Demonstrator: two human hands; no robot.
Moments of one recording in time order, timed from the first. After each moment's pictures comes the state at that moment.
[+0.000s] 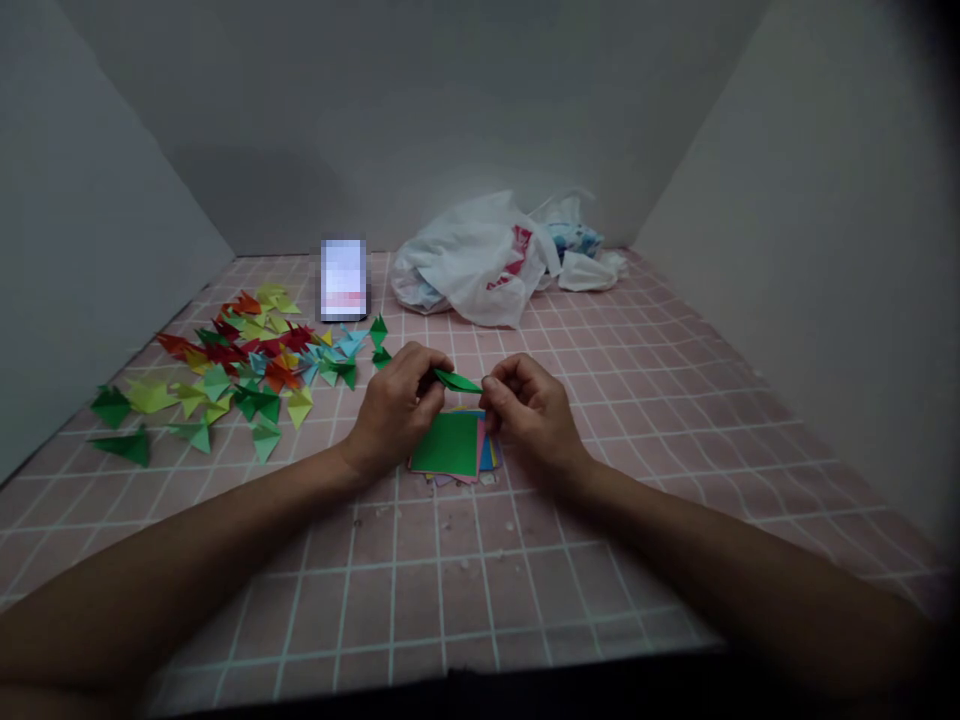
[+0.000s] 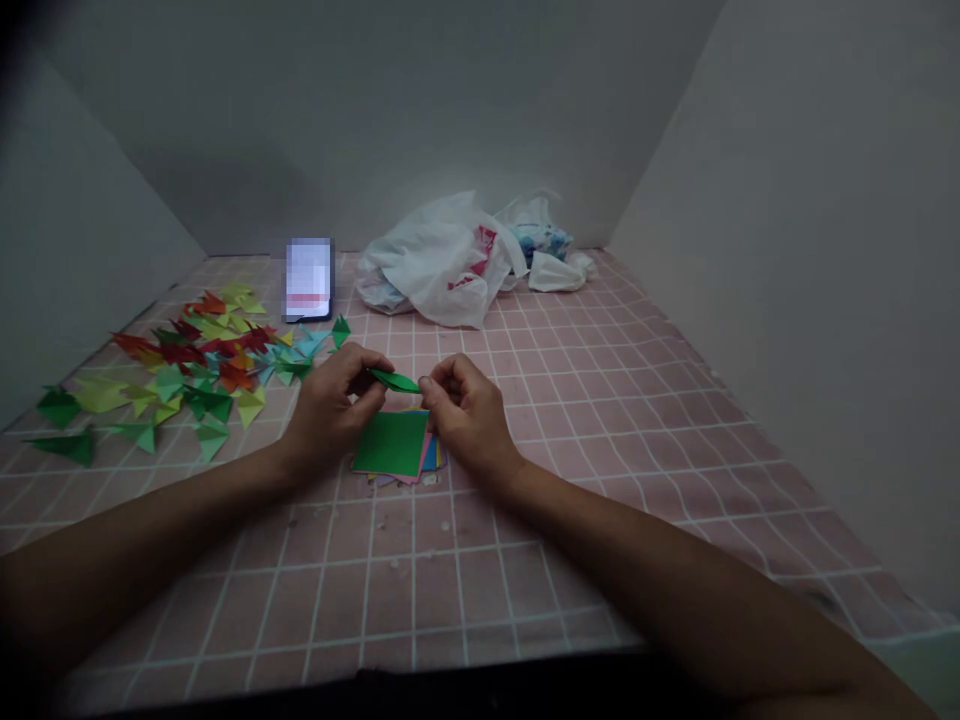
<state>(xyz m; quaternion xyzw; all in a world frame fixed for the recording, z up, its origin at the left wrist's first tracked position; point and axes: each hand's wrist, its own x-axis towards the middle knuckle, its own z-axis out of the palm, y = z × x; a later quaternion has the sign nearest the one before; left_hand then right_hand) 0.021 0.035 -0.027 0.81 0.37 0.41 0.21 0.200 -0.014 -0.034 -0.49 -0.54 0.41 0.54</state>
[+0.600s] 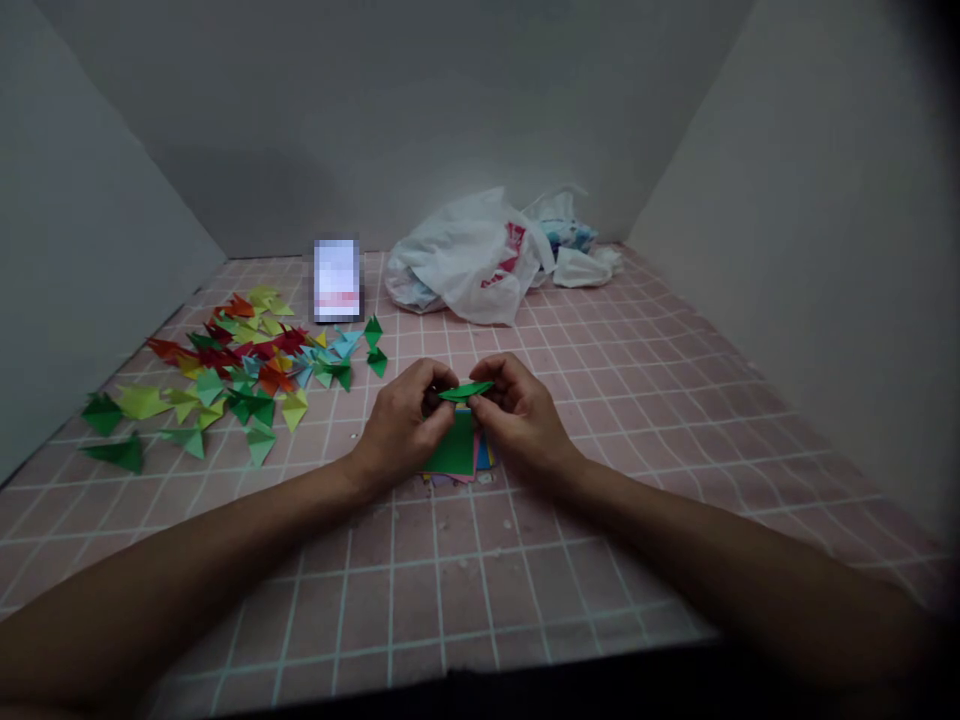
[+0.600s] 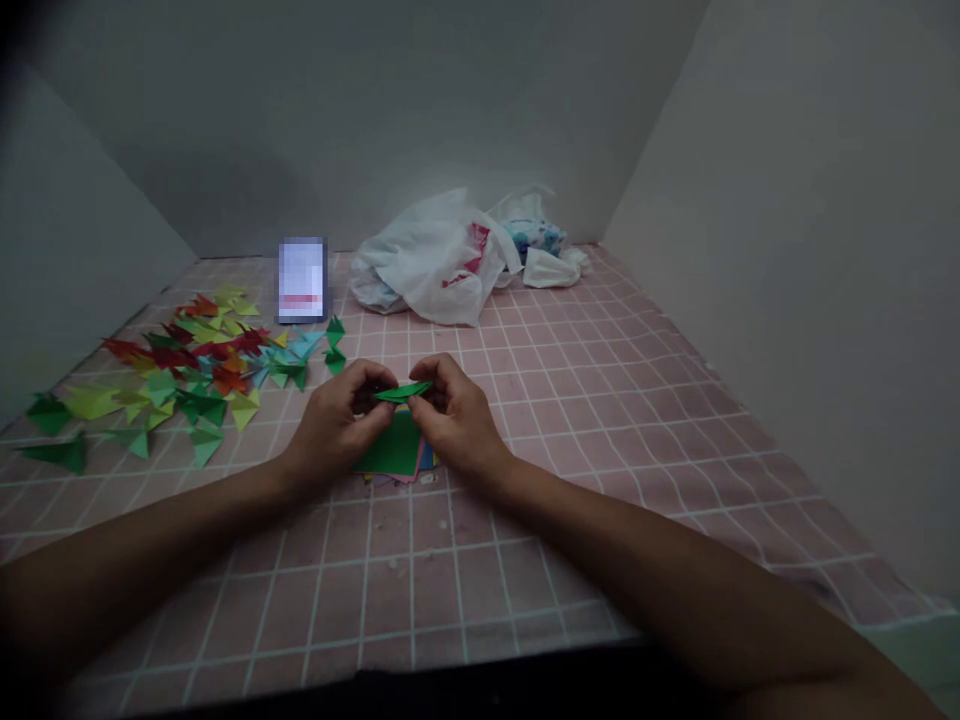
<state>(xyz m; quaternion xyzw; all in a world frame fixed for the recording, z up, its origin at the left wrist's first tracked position) 0.029 0.019 -0.025 0.80 0.38 0.38 0.28 0.197 -0.012 -0.041 -0.45 -0.56 0.42 0.55</state>
